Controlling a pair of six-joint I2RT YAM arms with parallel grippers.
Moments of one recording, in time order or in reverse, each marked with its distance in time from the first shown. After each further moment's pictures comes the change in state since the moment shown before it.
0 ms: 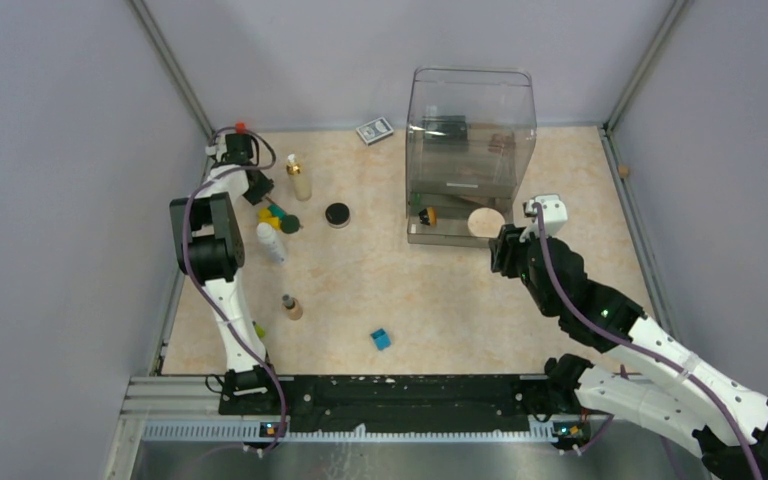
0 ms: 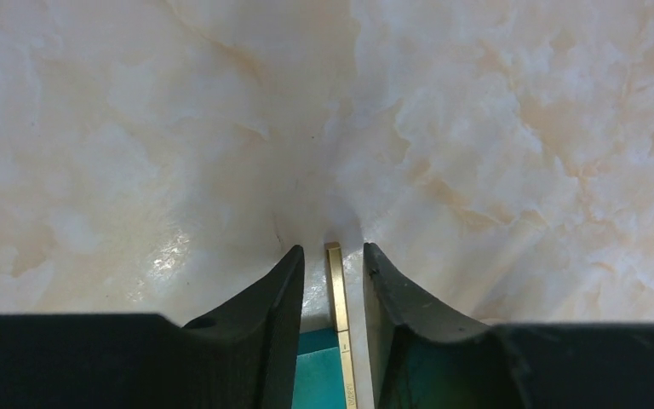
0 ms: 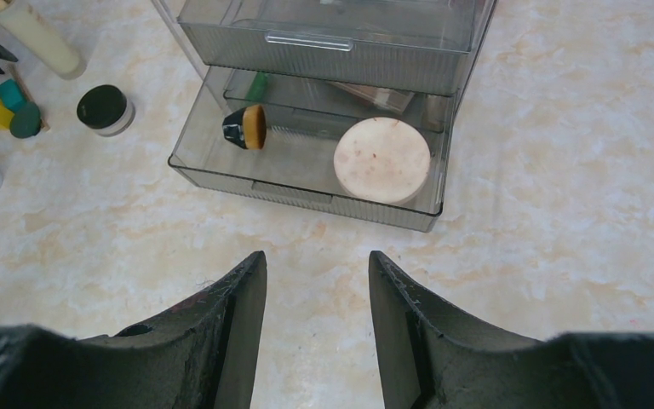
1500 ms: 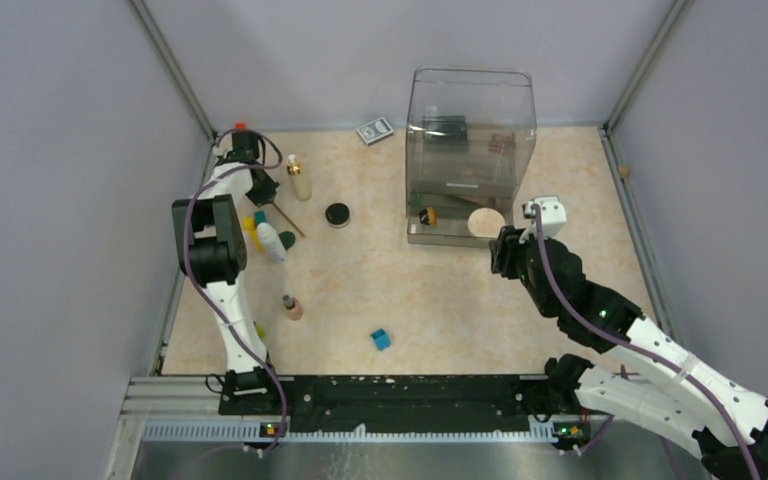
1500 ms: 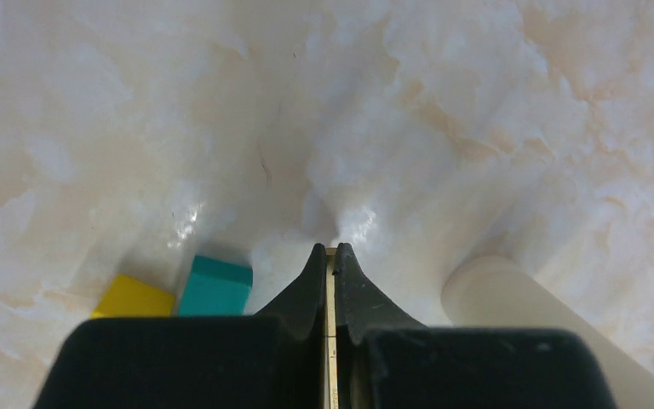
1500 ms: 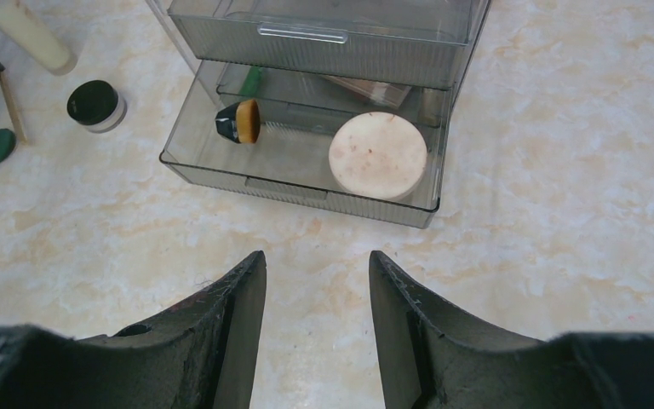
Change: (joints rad) left arm -0.037 -0.016 0.023 -0.116 -0.002 0.010; right arm -0.006 -0.003 -0.019 0.008 0.000 0.000
